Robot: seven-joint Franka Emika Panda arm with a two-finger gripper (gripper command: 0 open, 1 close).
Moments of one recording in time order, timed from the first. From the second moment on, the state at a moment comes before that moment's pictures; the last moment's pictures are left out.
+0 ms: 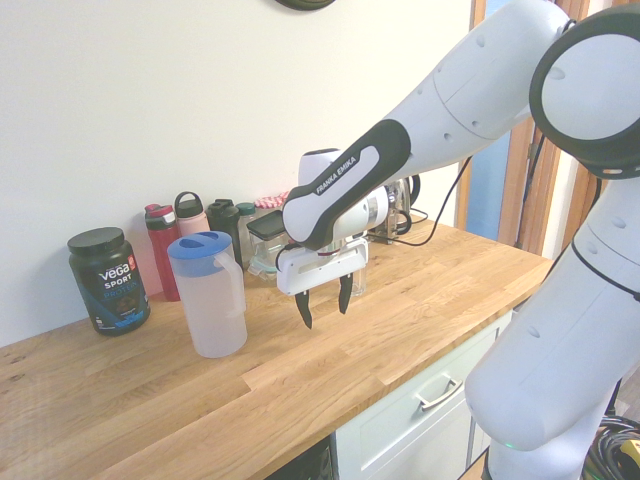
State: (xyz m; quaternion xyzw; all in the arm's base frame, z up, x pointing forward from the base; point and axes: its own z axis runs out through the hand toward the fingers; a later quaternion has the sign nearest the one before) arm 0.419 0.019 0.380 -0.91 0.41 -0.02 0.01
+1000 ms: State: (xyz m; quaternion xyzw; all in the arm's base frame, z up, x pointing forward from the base) arm 0.380 0.132 0.513 -0.95 0.27 -0.13 0.08
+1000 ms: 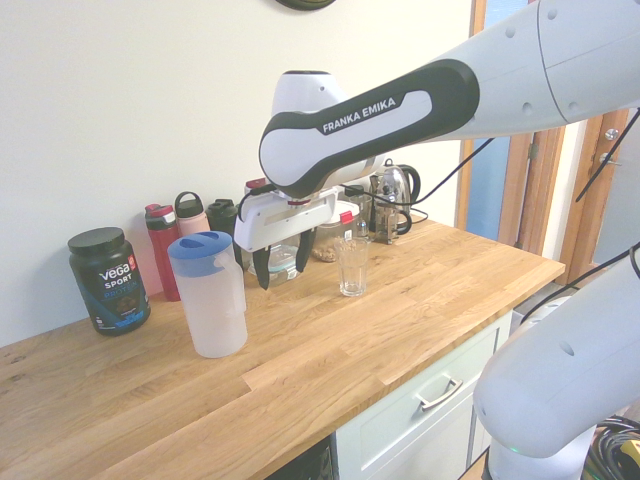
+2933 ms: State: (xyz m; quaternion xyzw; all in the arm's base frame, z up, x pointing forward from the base) arm 0.452 0.174 0.484 -0.94 0.27 -0.18 0.08
